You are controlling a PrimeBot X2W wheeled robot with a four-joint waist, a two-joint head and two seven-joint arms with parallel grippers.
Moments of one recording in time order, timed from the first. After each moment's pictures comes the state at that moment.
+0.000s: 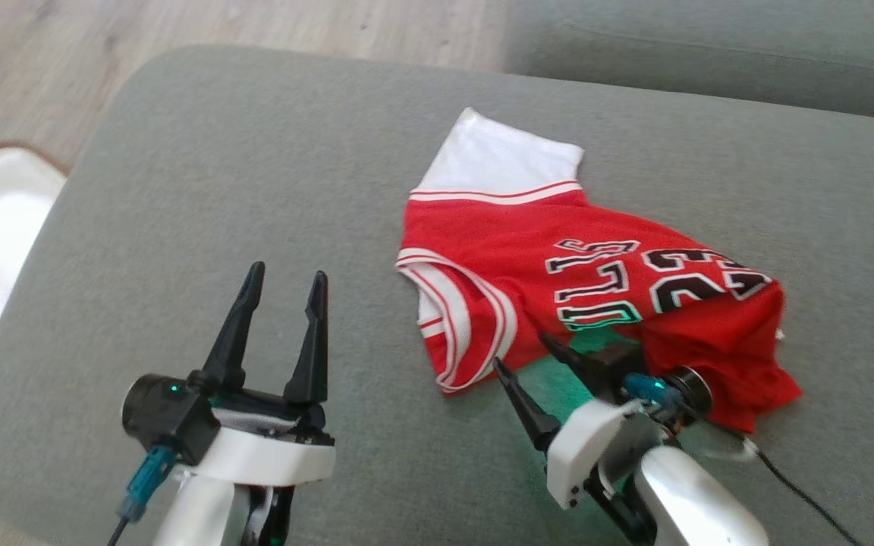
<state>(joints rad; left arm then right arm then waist) -0.12 0.09 -0.28 0.11 -0.29 -0.10 -0.26 -0.22 -0.06 0.47 0.47 0.17 0.12 0.00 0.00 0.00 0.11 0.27</state>
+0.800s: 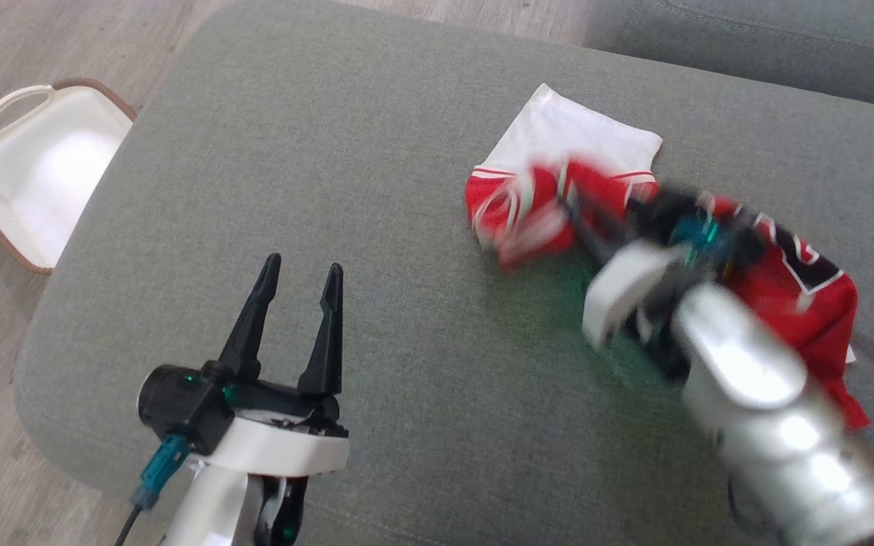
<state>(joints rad) -0.15 0.05 -0.28 0.14 -0.28 -0.12 -0.26 -0.64 -0.13 0.51 0.72 0.24 0.12 -0.09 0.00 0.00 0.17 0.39</state>
